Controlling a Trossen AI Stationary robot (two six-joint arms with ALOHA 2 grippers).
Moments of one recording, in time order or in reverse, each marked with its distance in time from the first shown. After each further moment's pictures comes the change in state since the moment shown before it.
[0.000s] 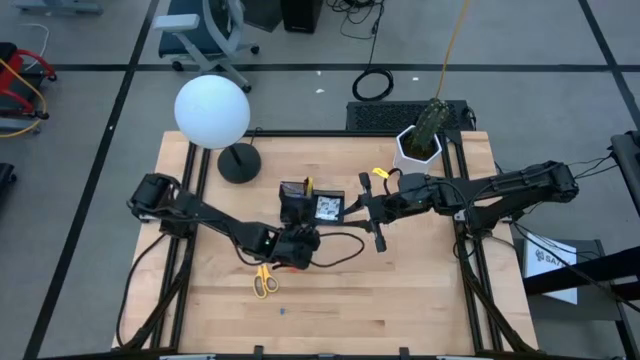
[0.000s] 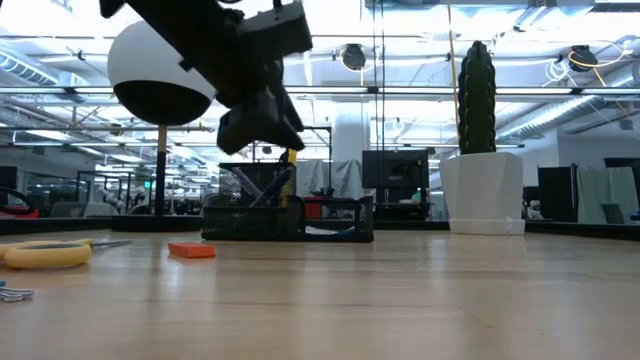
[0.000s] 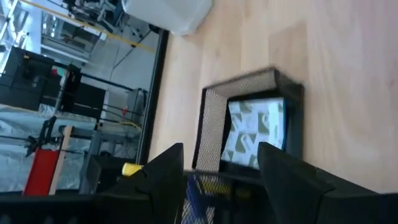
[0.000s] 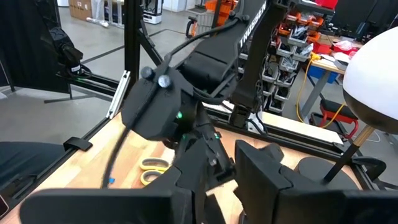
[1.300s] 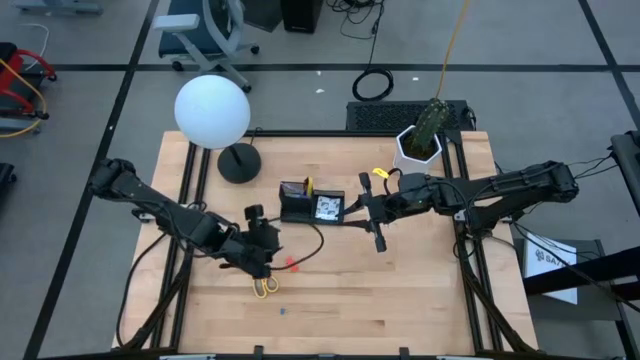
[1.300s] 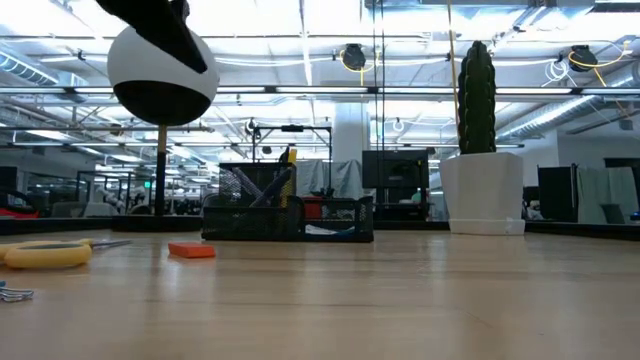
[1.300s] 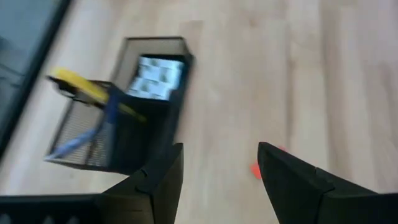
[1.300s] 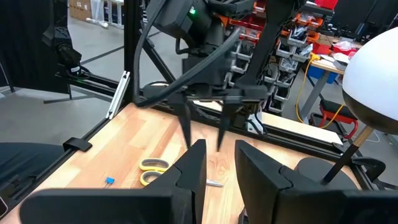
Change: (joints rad) left arm -0.159 -0.404 0.001 -0.529 0.406 -0.601; right arm 0.000 0.000 0.000 0.003 0.001 0.000
